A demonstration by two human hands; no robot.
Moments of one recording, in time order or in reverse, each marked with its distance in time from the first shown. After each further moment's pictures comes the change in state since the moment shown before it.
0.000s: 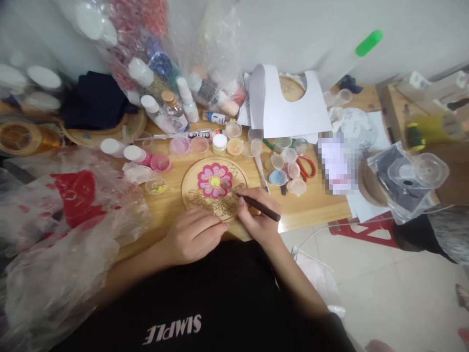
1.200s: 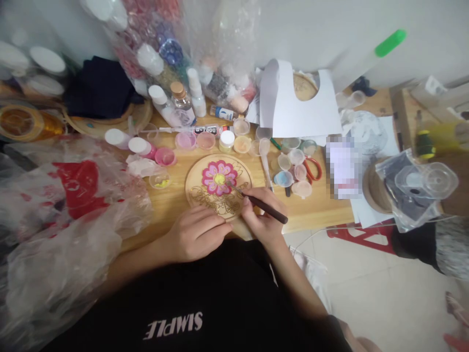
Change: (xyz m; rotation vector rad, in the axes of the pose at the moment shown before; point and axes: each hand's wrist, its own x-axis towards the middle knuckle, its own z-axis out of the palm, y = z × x) left_hand 0.000 0.002 -0.004 0.027 -0.030 0.003; right_hand -0.001 0.004 0.000 0.006 -0.015 0.003
